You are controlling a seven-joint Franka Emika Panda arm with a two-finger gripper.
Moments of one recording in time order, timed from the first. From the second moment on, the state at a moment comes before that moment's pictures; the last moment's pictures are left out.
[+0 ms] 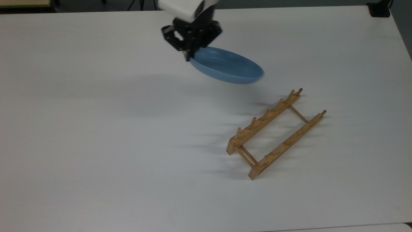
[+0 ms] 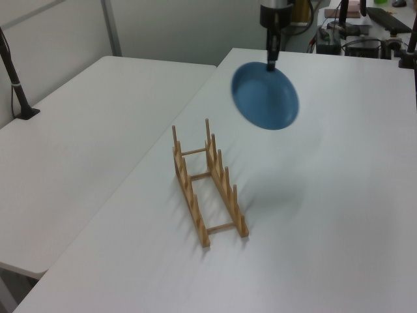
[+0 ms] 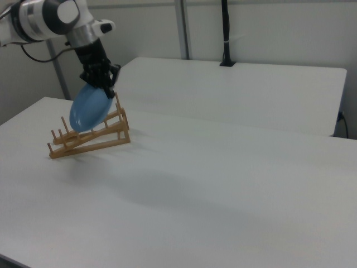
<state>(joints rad) 0.21 0.24 -0.02 -1.39 -0.15 1.73 -0.09</state>
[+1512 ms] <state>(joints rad) 0.54 0.39 -0.02 -1.39 -0.85 2.01 0.93</state>
